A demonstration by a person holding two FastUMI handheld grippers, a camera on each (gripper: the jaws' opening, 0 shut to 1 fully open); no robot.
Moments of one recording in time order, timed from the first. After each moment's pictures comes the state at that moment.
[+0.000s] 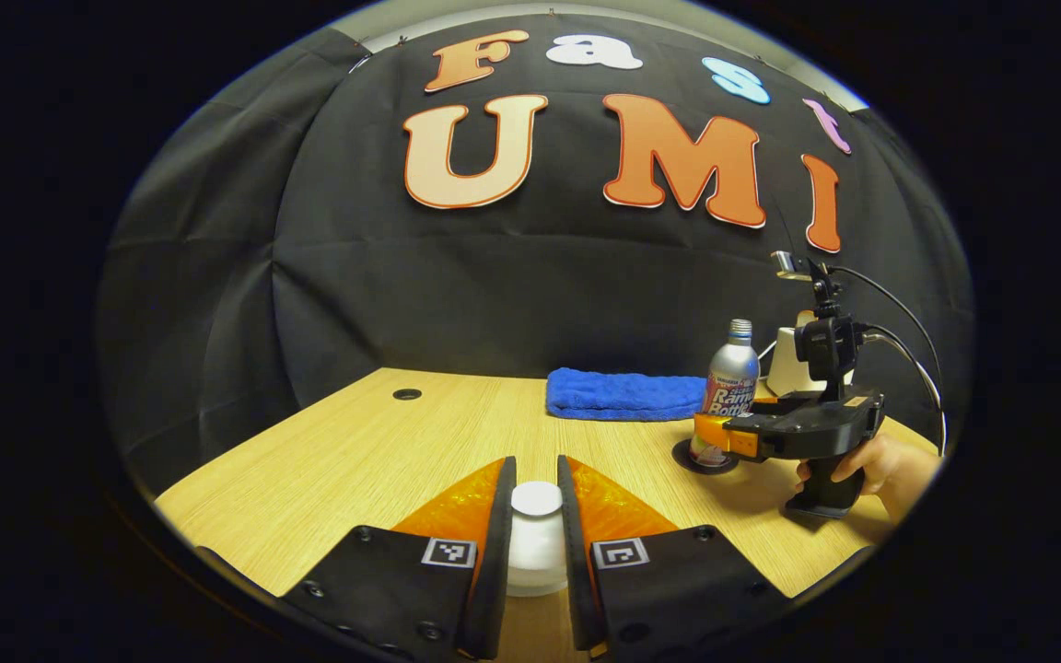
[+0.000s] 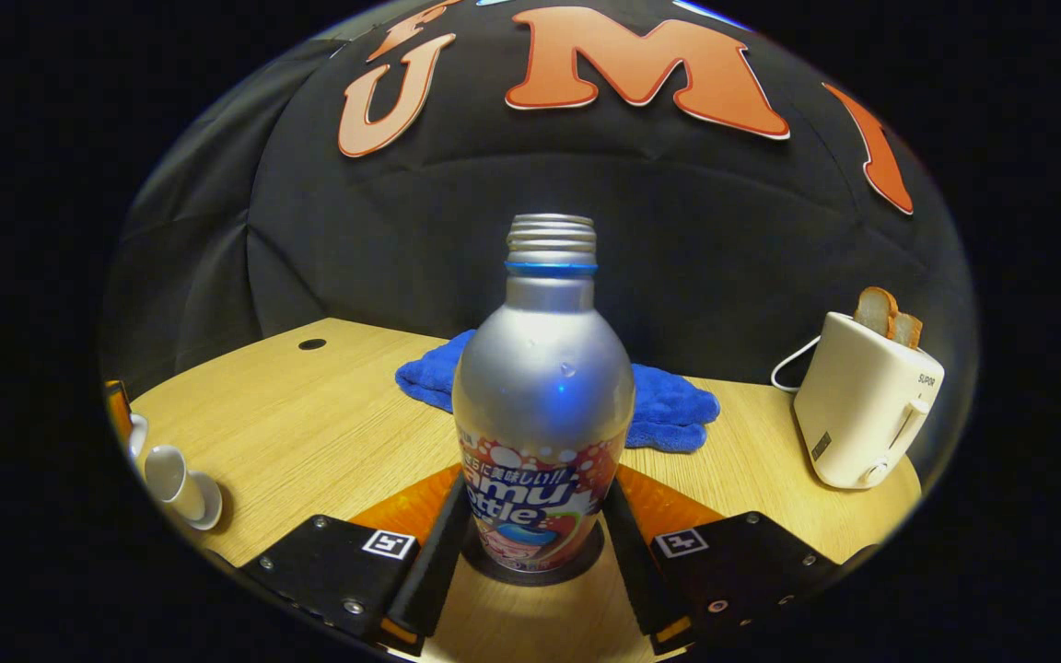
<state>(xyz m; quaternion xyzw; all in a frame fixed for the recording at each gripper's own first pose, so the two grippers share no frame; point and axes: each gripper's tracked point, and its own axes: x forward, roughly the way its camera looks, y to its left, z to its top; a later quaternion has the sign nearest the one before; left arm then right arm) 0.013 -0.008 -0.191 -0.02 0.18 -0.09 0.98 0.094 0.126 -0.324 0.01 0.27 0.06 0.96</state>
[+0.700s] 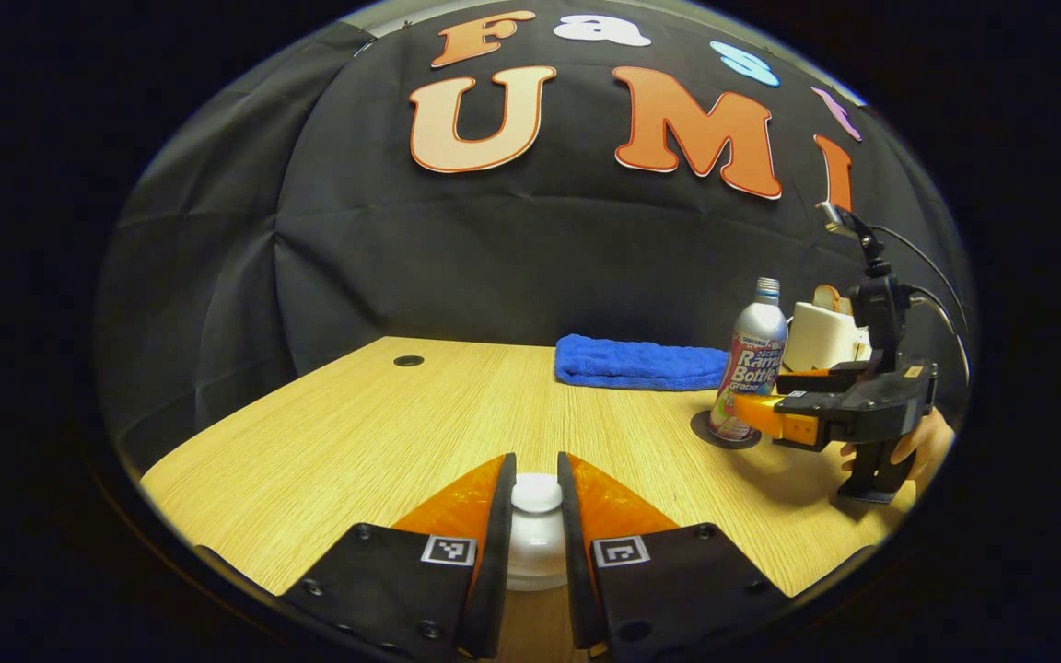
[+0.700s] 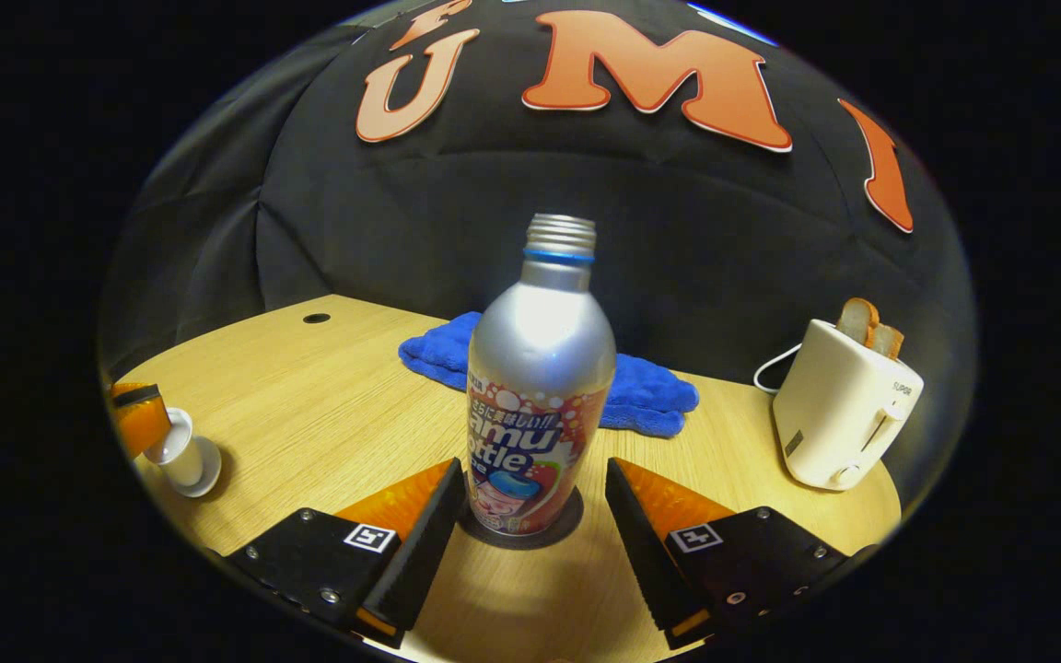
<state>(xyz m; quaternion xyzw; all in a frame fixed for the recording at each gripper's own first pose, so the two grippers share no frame) 0.014 -0.015 -0.227 -0.02 0.21 -0.07 0.97 0.062 0.113 -0.311 -0.03 0.27 0.06 0.96</state>
